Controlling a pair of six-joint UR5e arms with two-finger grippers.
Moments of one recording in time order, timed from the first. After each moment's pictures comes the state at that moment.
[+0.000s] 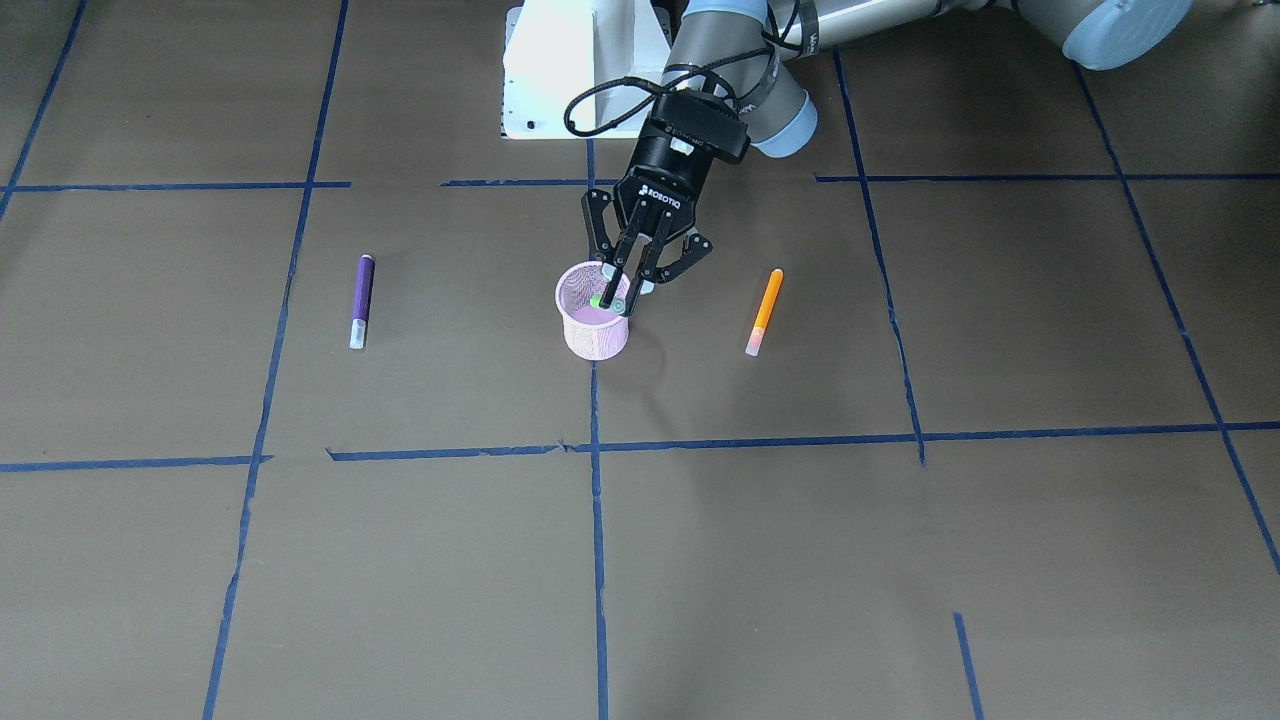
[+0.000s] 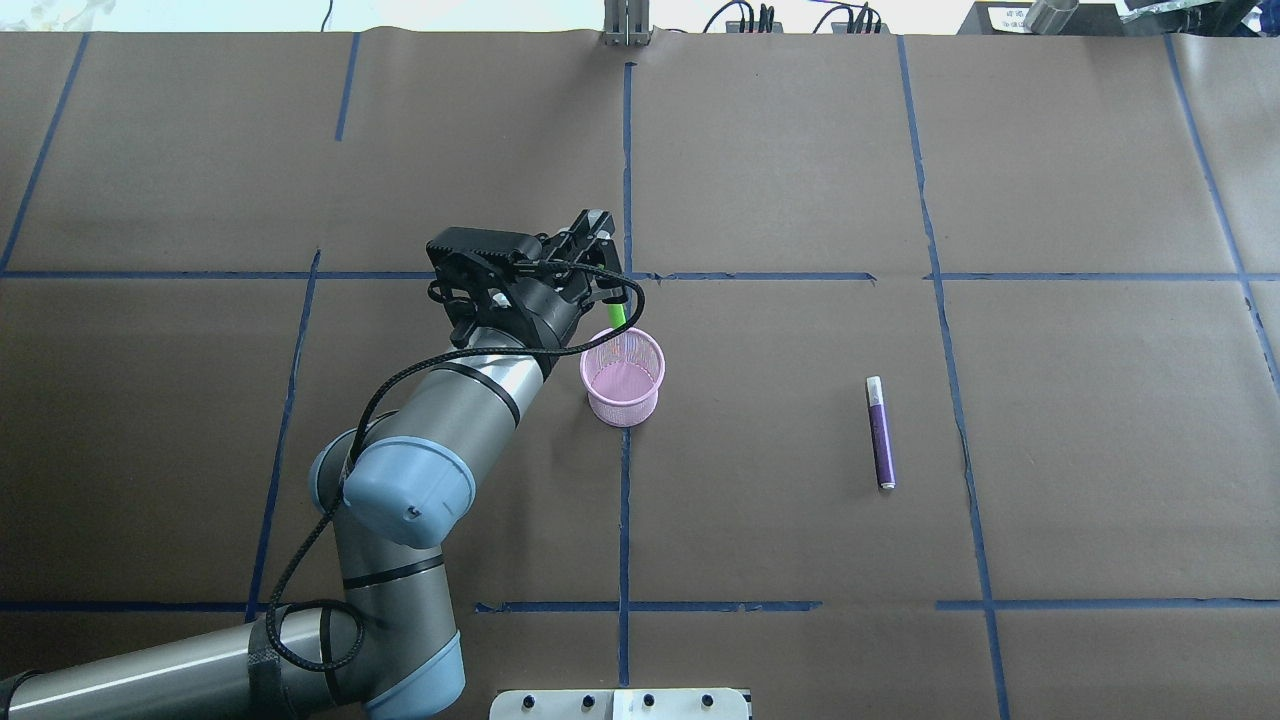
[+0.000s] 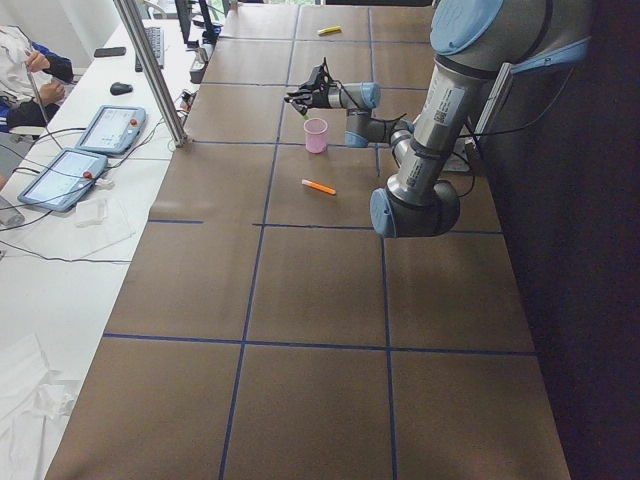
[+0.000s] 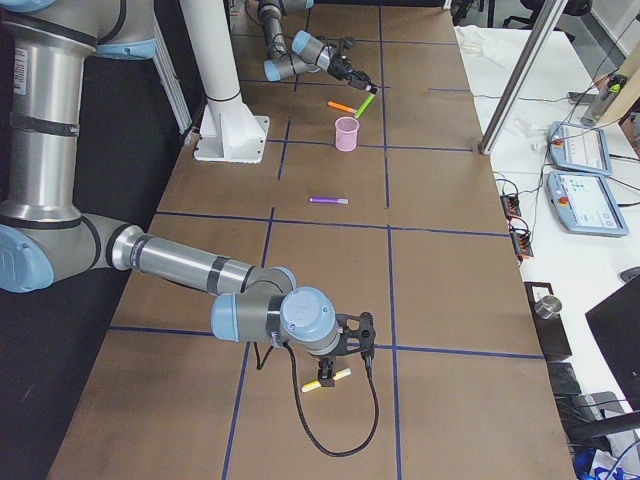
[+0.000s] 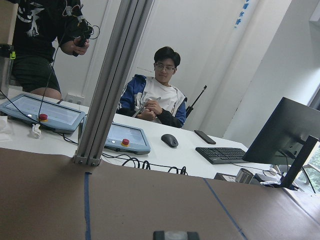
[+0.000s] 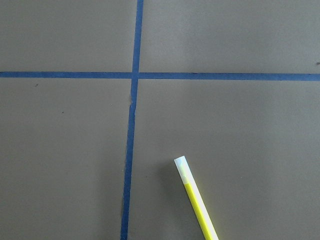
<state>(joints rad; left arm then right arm) -0.34 -2.18 -1.58 -2.60 -0.84 -1.00 1.70 -1.76 1.56 -1.29 2.46 -0.06</state>
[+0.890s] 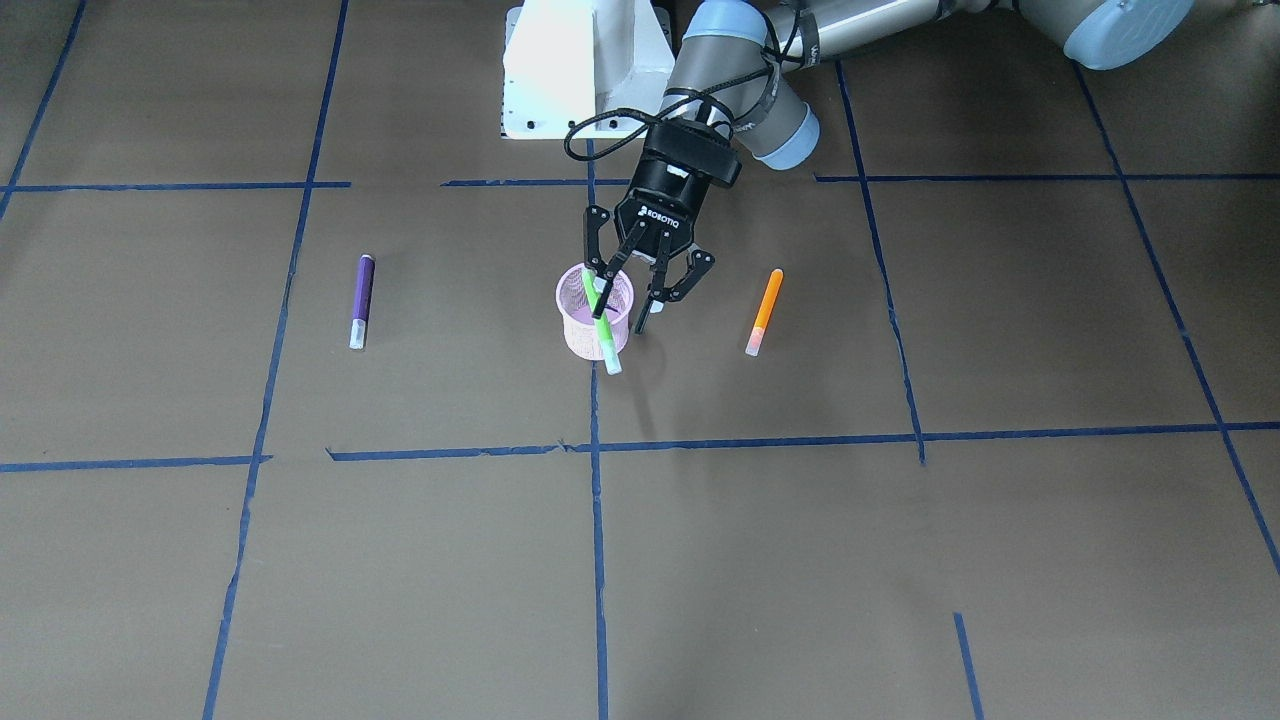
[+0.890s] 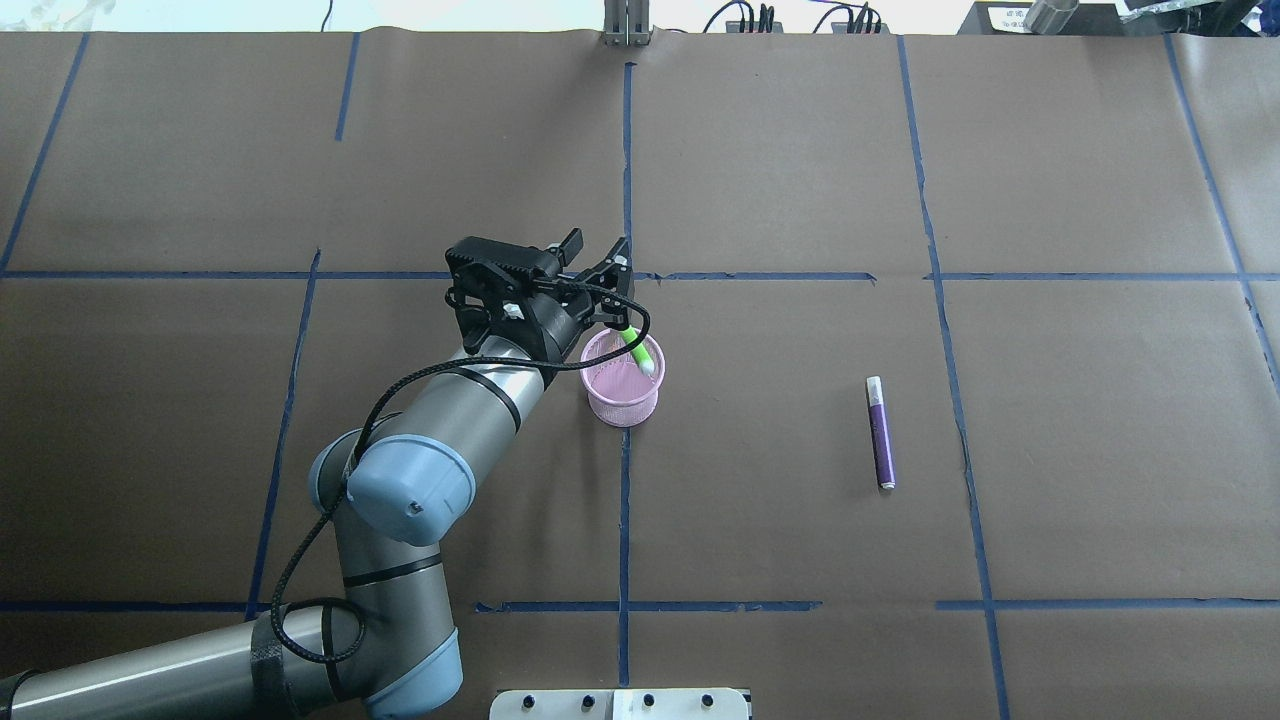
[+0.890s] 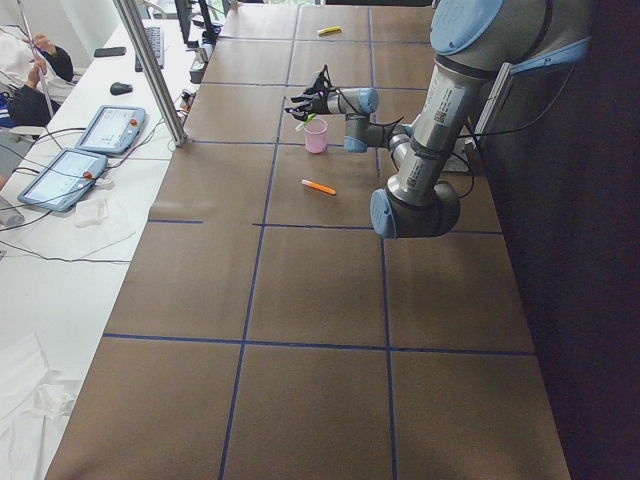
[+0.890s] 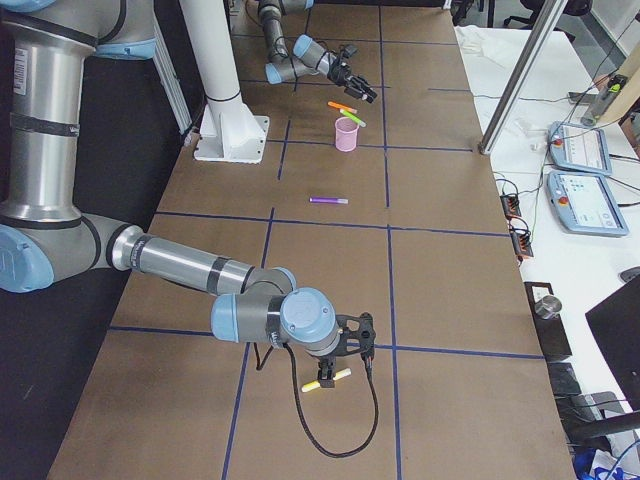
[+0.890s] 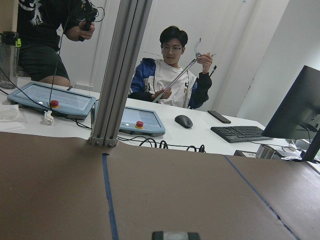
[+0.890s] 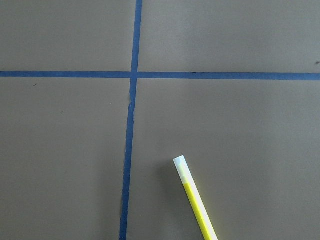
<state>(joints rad) -0.34 -2.18 -1.56 -2.60 -0.89 -0.89 1.70 -1.76 1.56 -1.29 2.46 -0.06</state>
